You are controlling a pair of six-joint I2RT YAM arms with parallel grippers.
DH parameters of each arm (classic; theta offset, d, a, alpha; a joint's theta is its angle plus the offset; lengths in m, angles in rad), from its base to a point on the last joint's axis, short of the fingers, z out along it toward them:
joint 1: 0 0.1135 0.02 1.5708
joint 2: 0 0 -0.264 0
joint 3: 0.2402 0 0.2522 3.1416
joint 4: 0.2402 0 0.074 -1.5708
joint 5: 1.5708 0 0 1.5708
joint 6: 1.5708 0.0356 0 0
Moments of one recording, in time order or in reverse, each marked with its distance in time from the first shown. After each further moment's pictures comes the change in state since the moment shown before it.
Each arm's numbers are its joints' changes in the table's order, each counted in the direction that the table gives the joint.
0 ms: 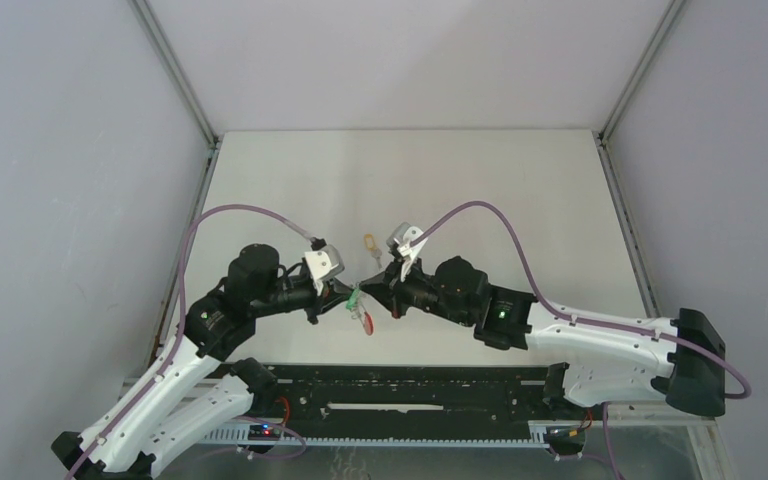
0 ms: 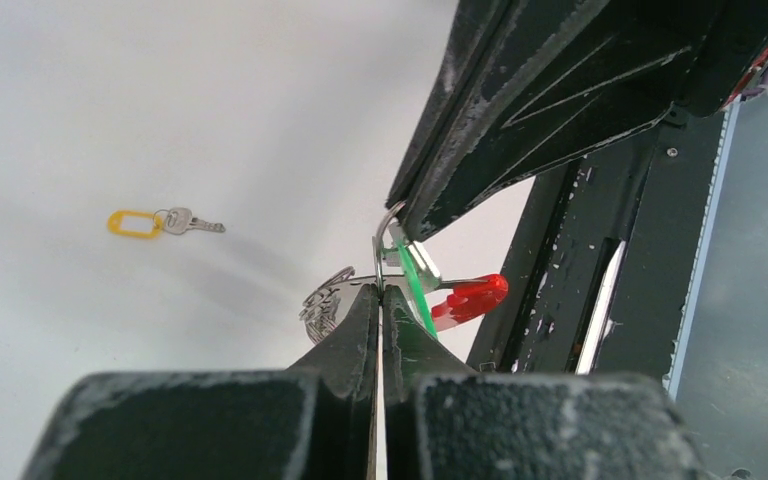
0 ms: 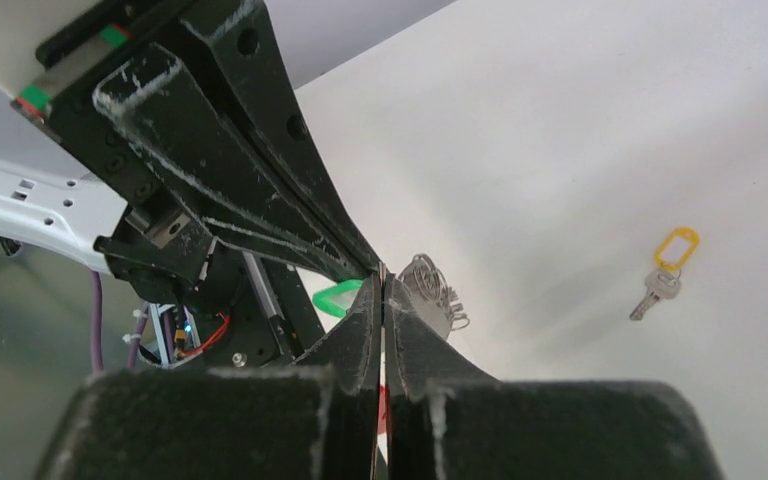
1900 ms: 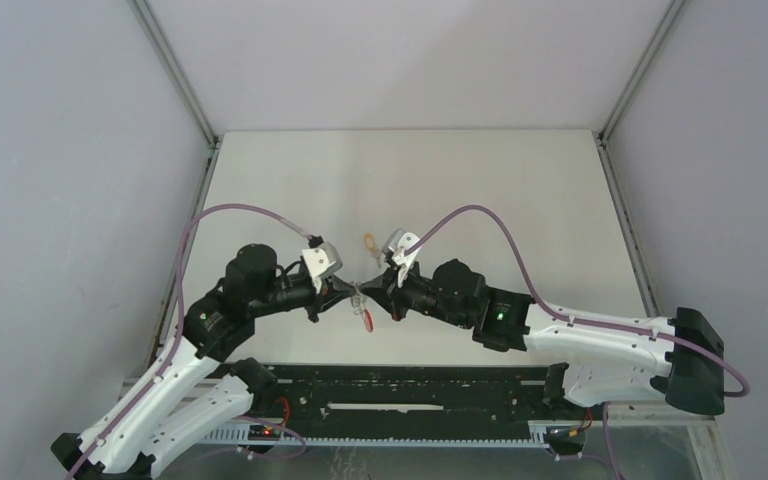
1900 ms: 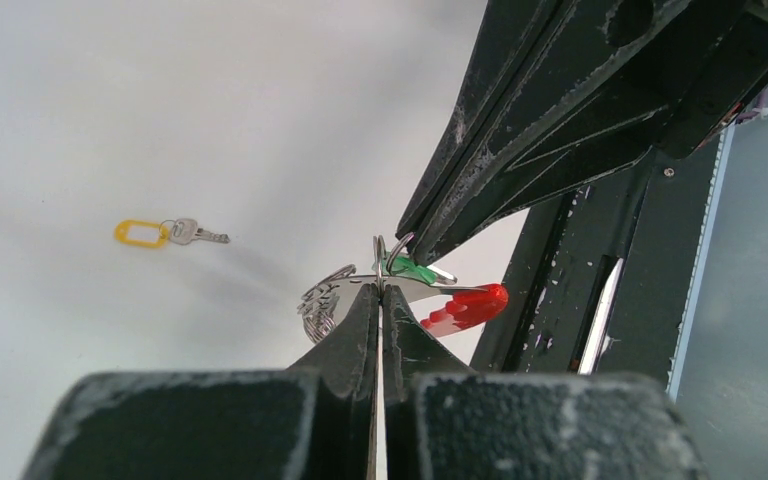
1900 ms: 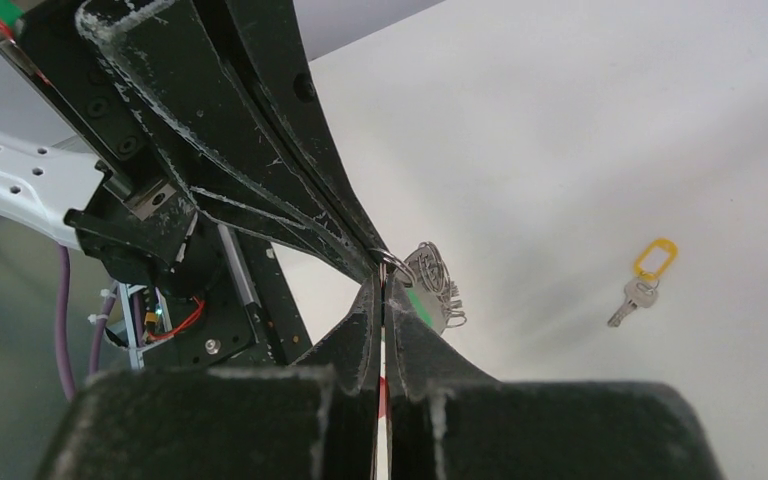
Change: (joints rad) left arm 0.000 0.007 0.000 -0.031 -0.013 -0.031; right arm 0.025 0.002 -0.017 -0.001 0.001 -0.084
